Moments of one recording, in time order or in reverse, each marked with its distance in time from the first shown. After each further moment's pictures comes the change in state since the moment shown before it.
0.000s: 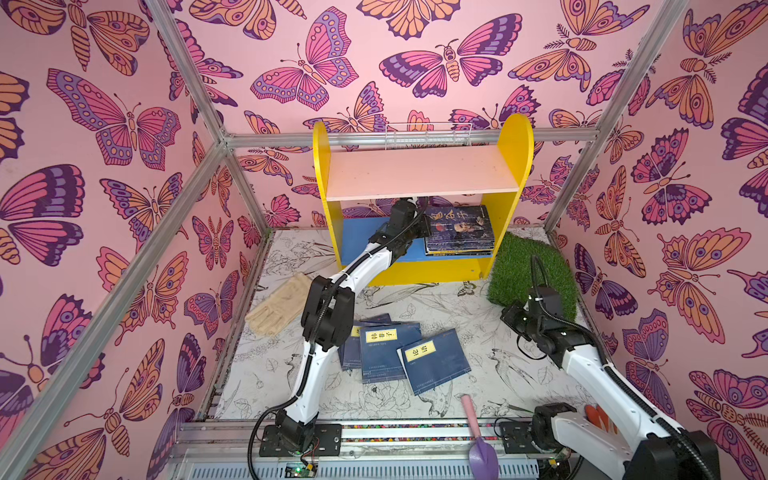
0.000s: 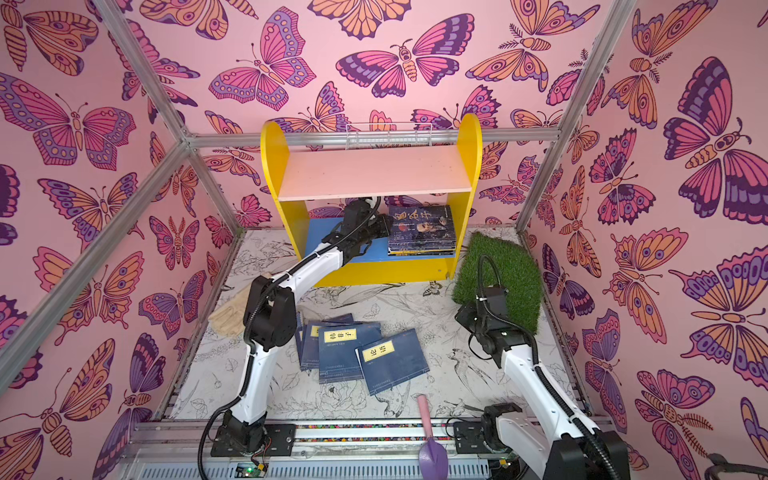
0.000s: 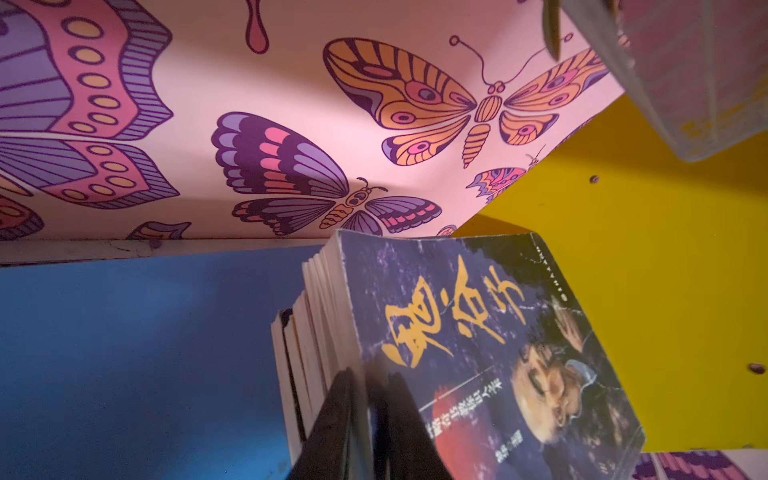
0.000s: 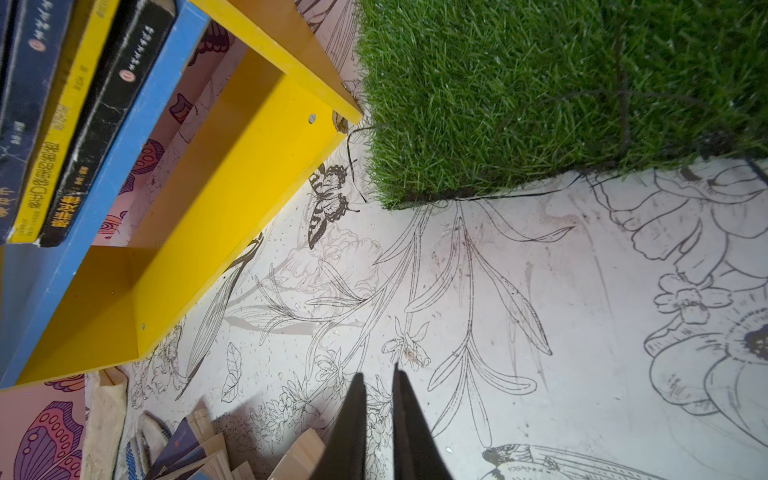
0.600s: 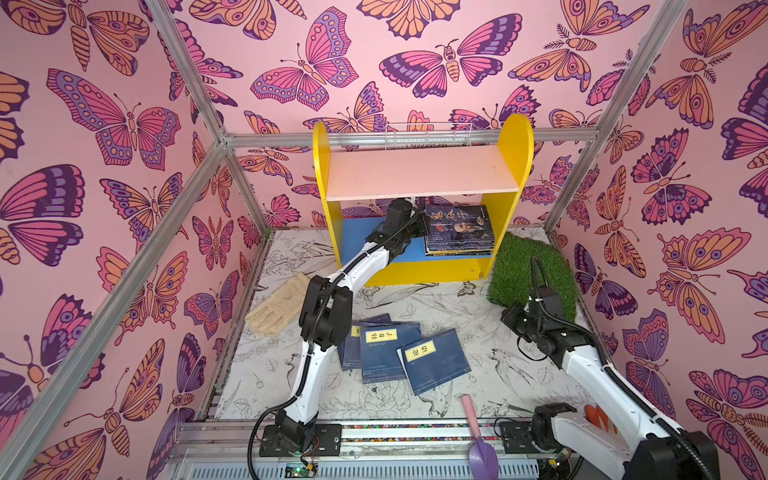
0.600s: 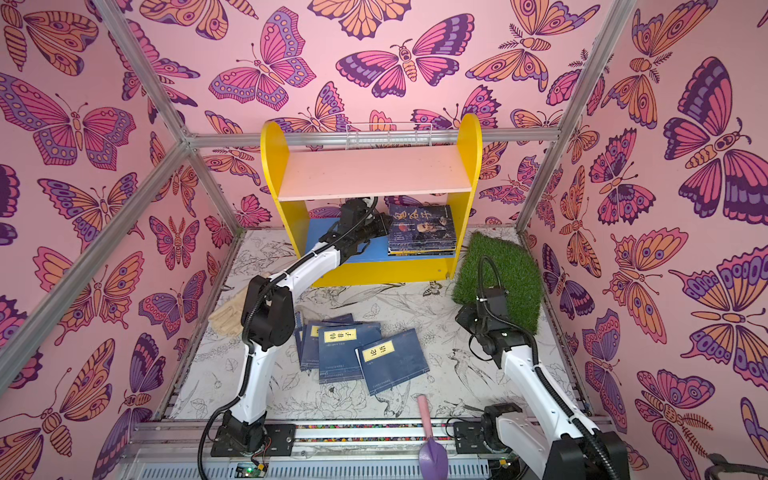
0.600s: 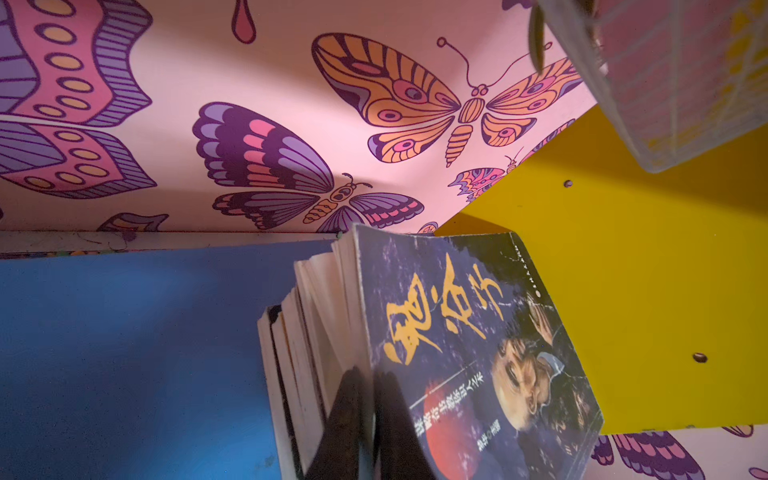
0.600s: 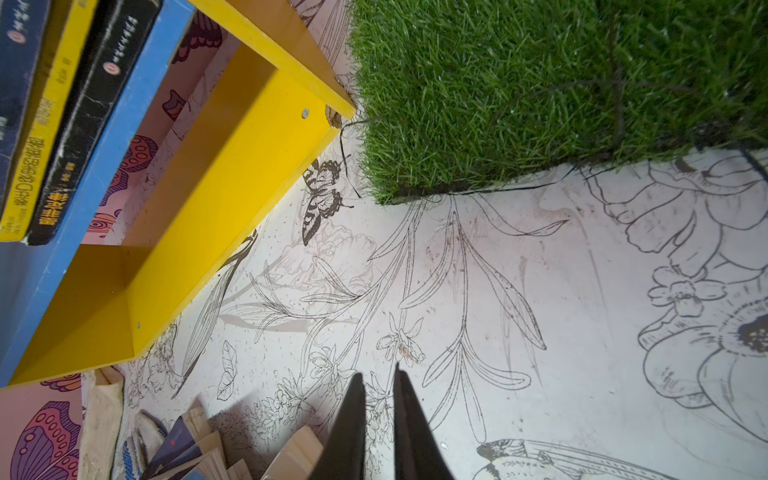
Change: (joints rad) left arm 0.012 -0.017 -0.021 0.011 0.070 -0.024; right arm -0.003 -0.002 -0.008 -0.007 -0.005 0.000
